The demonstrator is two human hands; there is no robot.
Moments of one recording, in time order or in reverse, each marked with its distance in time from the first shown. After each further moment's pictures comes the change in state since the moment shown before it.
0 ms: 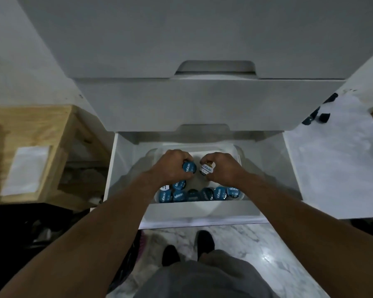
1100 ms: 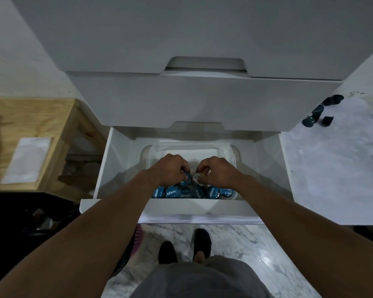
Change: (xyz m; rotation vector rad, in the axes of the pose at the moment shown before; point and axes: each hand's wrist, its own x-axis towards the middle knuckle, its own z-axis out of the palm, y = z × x) left_hand 0.006 0.000 0.022 0.049 -0.119 -0.111; right_hand -0.003 0.015 0.002 0.062 -0.180 0.014
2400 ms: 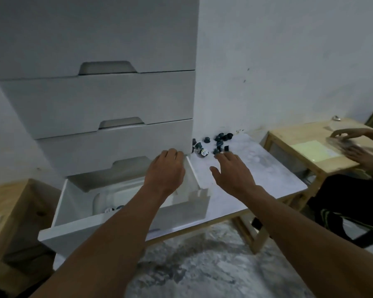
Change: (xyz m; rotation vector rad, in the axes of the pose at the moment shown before) left_hand -0.112 0.214 0.010 0.634 0.871 0.560; right_hand -0.258 0.053 -0.081 -0.364 0.940 0.073
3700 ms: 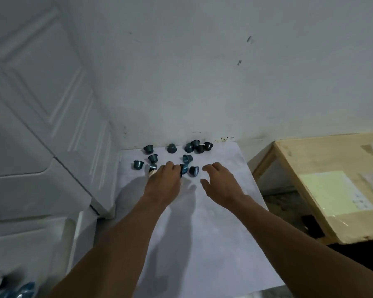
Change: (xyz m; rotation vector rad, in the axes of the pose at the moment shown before) left_hand 0.270 0.133 0.278 -0.167 -0.419 -0.332; right_hand 0.260 0.301 0.119 0.096 -0.417 -0.065
